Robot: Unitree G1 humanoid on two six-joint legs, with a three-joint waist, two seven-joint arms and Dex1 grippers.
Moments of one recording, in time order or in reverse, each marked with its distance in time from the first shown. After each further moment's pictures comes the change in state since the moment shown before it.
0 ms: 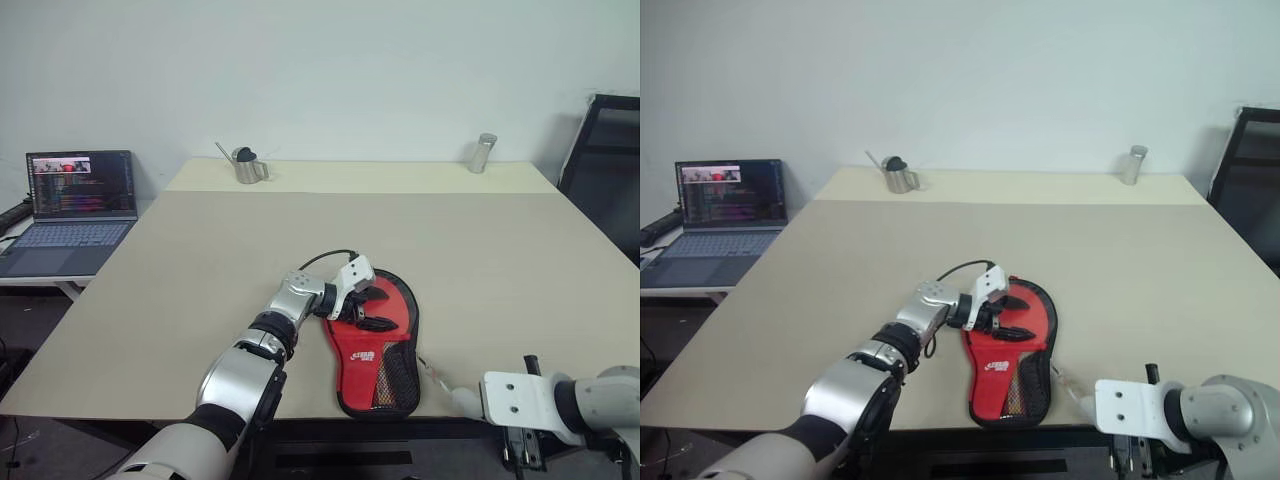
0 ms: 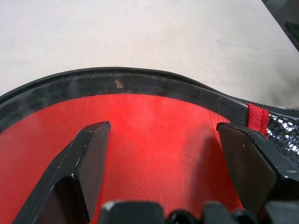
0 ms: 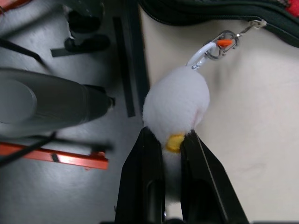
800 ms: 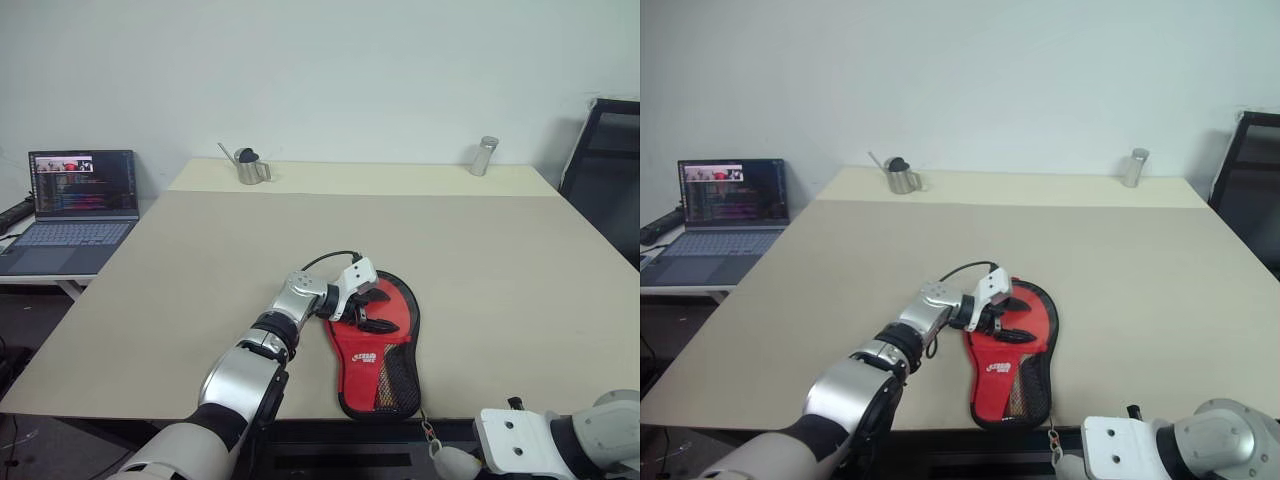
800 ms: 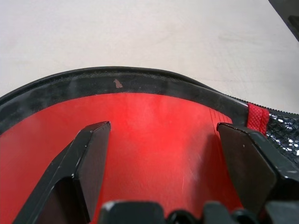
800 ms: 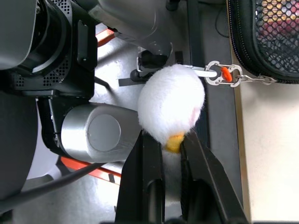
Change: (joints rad) left arm -0.003 -0.002 -0.002 0.013 0.022 -0.018 0.016; right arm 0.009 -0.183 0.045 -0.046 0.431 -0.011 -0.136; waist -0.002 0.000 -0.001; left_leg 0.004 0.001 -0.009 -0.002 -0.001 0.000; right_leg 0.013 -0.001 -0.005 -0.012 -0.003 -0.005
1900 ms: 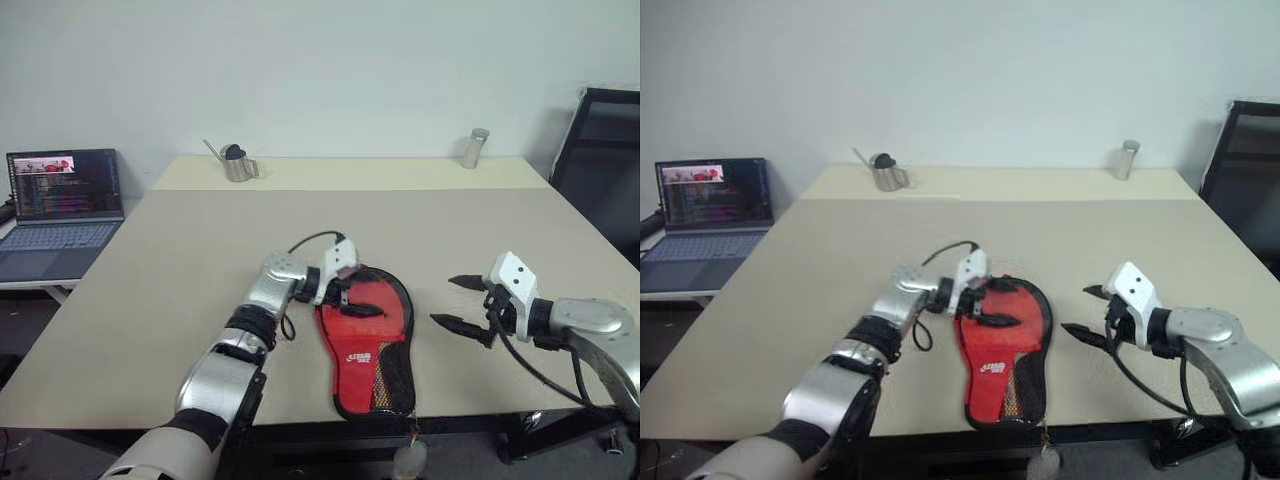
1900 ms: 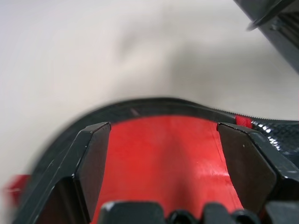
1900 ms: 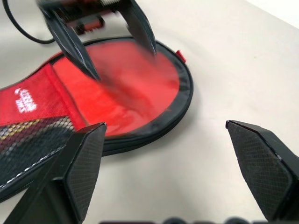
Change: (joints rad) left arm 0.140 0.184 0.039 -0.483 -0.127 0.111 -0.152; right arm -0.577 0.439 0.021 0.835 0.107 -0.249 -0.165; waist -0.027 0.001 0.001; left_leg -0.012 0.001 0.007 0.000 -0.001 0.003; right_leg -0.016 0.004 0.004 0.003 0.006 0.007
